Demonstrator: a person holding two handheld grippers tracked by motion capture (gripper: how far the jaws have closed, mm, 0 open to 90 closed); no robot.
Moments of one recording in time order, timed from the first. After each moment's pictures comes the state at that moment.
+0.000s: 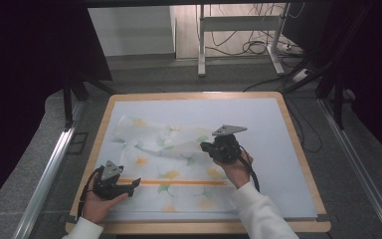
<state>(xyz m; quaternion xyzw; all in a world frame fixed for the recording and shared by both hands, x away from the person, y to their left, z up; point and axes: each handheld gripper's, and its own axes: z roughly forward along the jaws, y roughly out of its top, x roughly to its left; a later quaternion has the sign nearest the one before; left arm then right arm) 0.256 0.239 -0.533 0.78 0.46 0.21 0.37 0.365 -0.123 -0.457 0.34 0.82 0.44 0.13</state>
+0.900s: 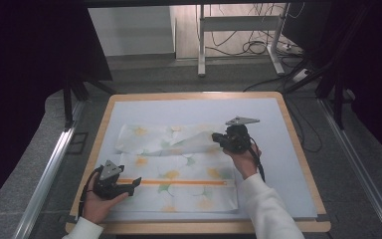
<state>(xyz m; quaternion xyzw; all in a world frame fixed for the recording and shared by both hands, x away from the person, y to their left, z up) 0.255 0.238 -0.530 0.77 0.46 0.21 0.38 0.399 -0.153 -0.461 0.40 0.79 0.44 0.13</state>
